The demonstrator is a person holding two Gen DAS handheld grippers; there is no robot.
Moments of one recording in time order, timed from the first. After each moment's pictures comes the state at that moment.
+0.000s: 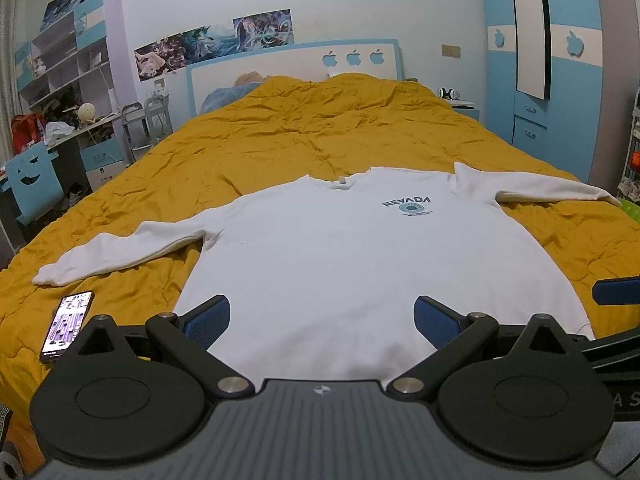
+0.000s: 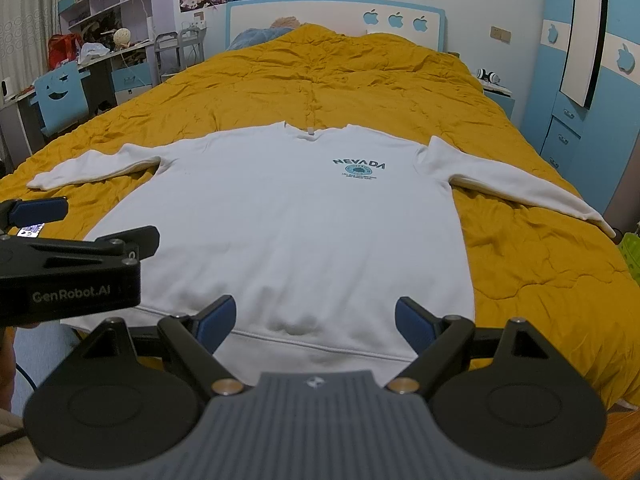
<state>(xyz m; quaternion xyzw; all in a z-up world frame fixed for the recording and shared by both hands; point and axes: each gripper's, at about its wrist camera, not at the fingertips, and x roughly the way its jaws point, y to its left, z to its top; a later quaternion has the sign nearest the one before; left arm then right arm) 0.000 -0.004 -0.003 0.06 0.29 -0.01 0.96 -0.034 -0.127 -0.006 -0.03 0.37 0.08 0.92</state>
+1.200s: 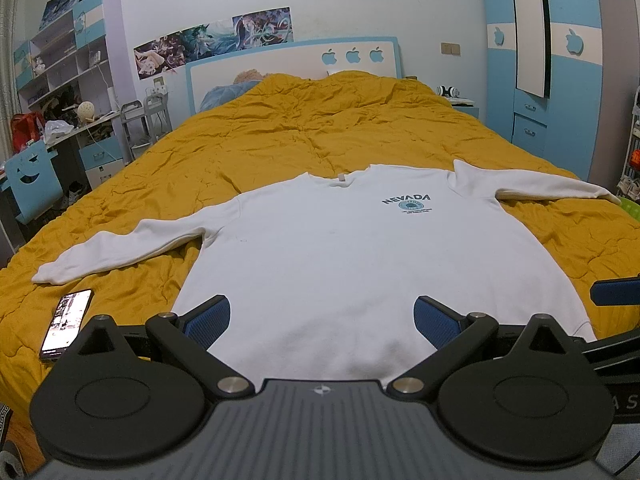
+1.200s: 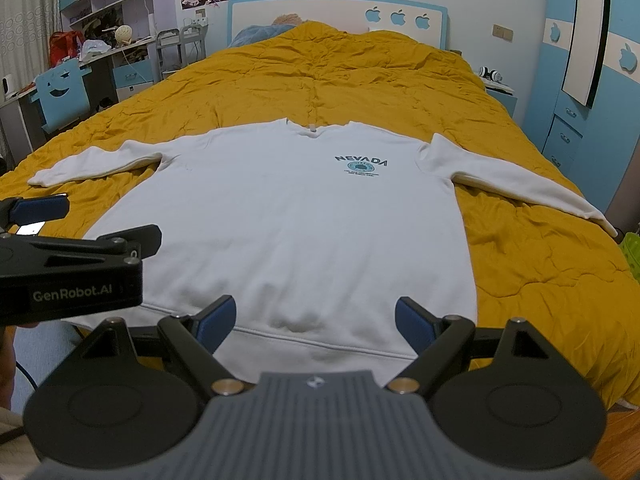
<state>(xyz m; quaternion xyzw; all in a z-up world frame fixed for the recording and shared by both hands) 0.002 -0.006 -0.004 0.06 0.29 -0.01 0.95 -0.033 -0.126 -0.007 -0.03 0.38 0.08 0.92</state>
